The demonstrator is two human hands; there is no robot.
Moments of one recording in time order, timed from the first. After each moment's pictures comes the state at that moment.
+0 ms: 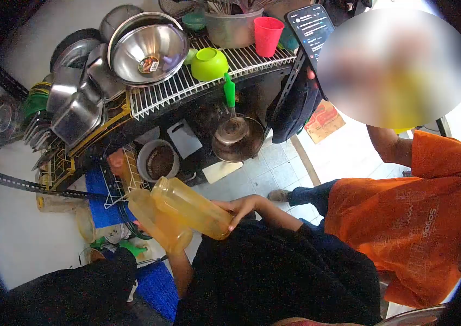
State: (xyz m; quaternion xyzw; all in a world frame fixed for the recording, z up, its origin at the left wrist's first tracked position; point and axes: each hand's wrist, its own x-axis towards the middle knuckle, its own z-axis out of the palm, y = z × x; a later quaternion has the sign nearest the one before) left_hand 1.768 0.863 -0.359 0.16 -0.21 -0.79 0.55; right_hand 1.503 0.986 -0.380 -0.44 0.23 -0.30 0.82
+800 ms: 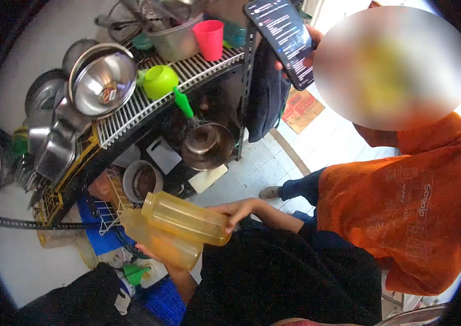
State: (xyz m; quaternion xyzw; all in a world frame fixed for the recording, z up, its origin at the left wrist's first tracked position) left_hand 1.736 0.920 -0.326 0.23 -0.21 -0.82 0.48; right_hand 1.476 1.028 -0.342 -0.46 0.22 -0.40 0.76
